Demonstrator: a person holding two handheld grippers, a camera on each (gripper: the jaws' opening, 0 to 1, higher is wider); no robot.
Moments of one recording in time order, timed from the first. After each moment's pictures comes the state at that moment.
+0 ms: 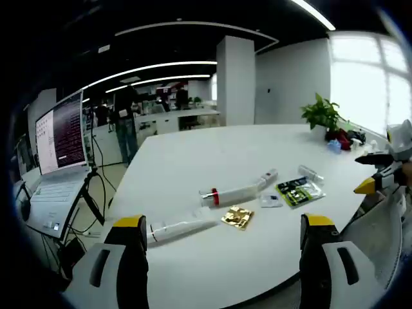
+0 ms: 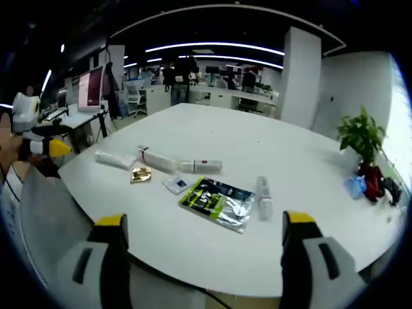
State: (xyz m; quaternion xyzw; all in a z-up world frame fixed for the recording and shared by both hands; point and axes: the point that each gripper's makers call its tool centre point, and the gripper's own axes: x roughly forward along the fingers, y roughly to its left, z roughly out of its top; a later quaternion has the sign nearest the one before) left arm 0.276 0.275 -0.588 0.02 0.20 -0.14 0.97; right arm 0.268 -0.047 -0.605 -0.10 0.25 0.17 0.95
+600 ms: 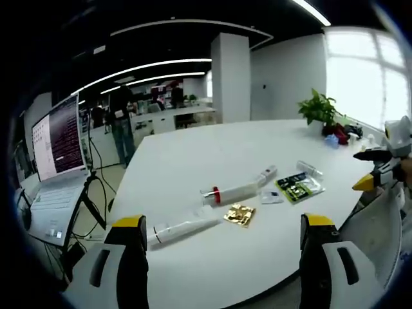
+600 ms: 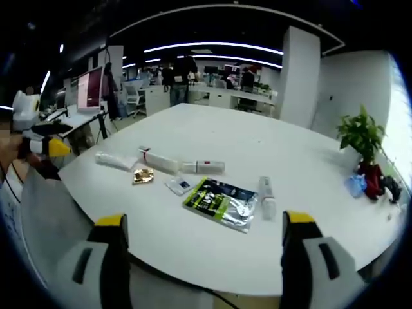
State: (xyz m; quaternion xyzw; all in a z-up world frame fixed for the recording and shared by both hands) left arm 0.277 0.283 -0.583 0.04 0.21 -0.15 0.97; right arm 0.267 -0.036 -0.607 -0.10 0.25 0.17 0.95
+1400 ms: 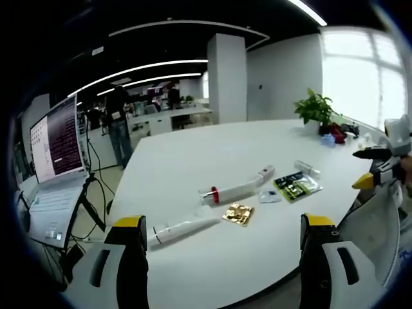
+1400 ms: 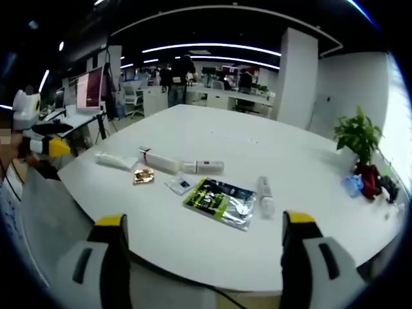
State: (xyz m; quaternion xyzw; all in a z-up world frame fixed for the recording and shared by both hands) left arm 0.272 0.285 -0.583 0.04 0.20 -0.16 0.96; right arm 0.259 -0.035 -0.602 -0.11 0.25 0.16 0.95
